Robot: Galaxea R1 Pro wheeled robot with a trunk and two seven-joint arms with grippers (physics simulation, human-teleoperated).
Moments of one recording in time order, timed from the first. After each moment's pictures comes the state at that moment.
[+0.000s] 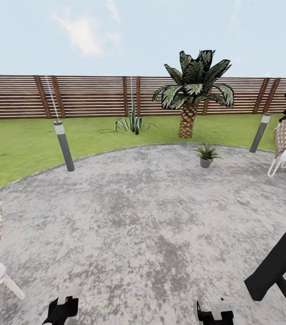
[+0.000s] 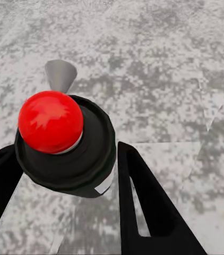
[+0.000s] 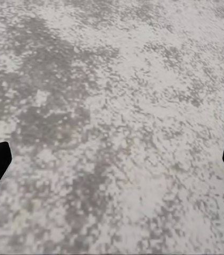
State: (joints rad) left arm -0.42 0.10 -0.11 -0.22 0.20 -0.30 0.04; right arm -0.36 -0.02 -0.12 -0.13 0.35 -0.61 -0.24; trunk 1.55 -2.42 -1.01
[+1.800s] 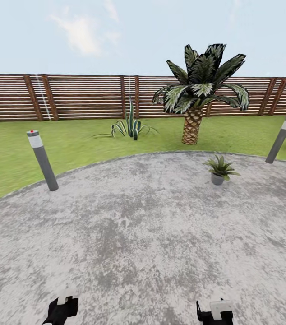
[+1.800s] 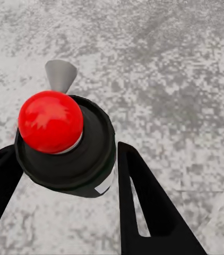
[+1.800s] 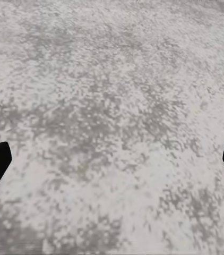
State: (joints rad) left arm -0.42 0.10 -0.11 -0.22 0.19 -0.30 0.04; right arm -0.36 -0.02 -0.12 -0.13 0.35 -0.61 -0.24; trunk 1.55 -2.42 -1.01
